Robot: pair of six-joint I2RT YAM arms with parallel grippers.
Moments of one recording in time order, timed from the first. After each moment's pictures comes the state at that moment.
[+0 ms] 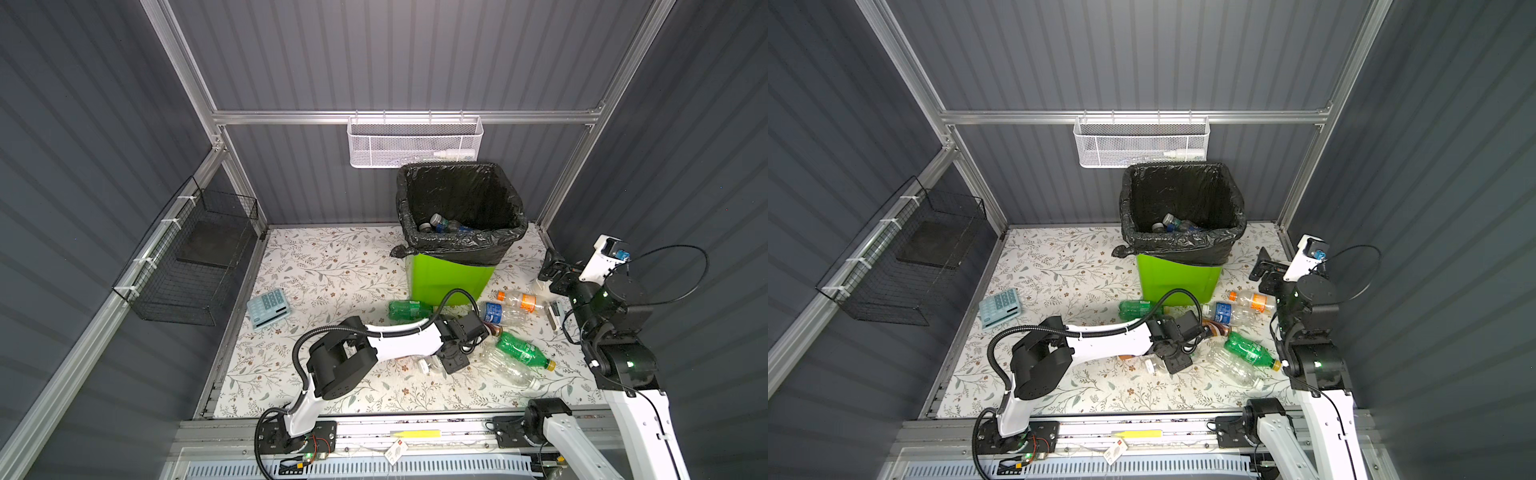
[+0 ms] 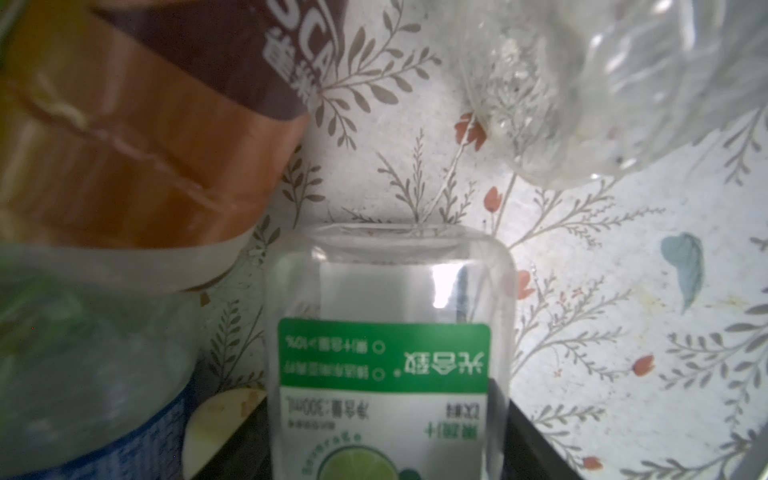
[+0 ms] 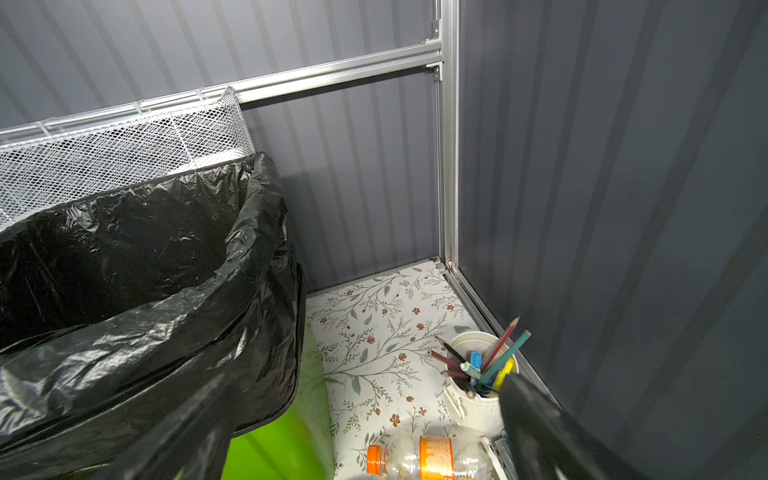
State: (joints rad) left arm -1.20 2.07 1.53 -0.67 -0.07 0.07; right arm 0.04 0.69 1.00 -0.41 0.23 0.18
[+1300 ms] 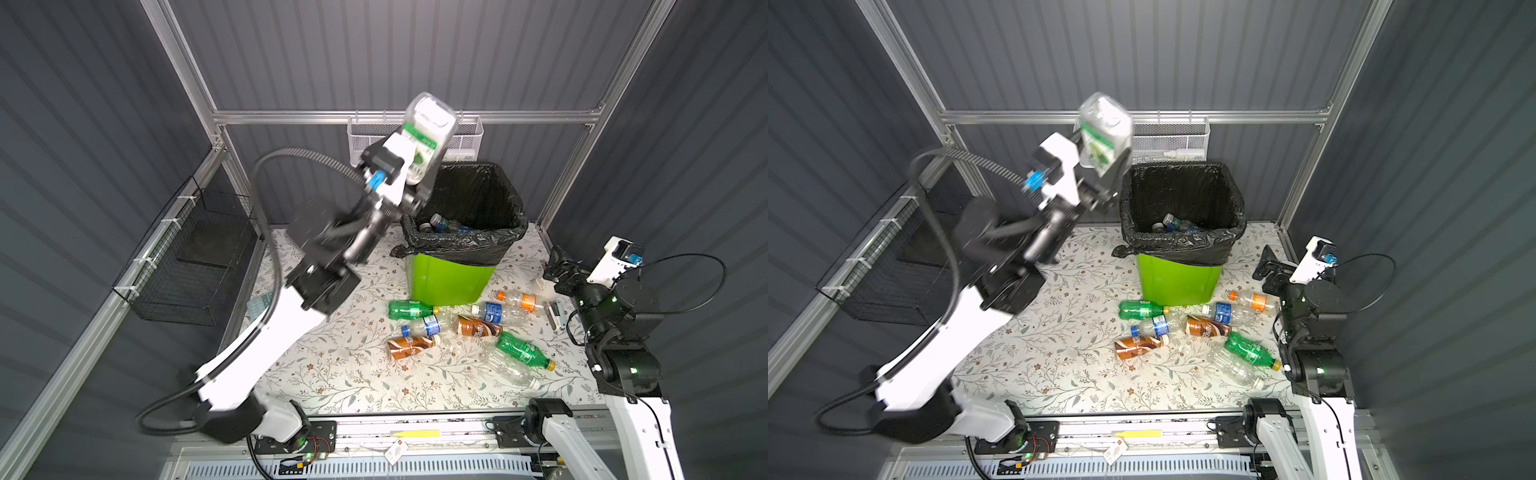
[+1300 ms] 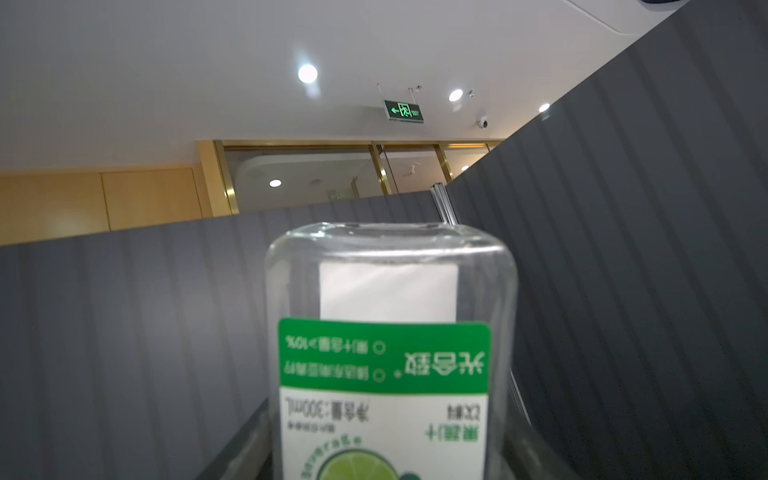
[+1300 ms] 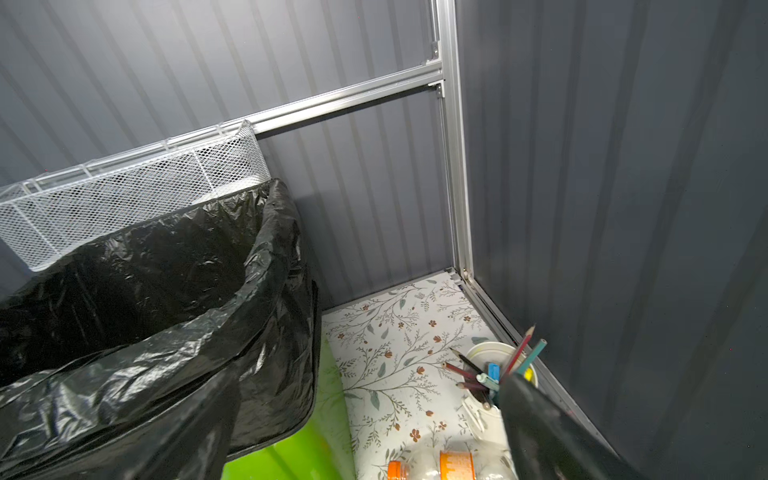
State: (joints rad) left arm -0.86 1.61 2.04 0.11 -0.05 0.38; right arm -0.01 0.66 0.99 -0.38 0.14 0.24
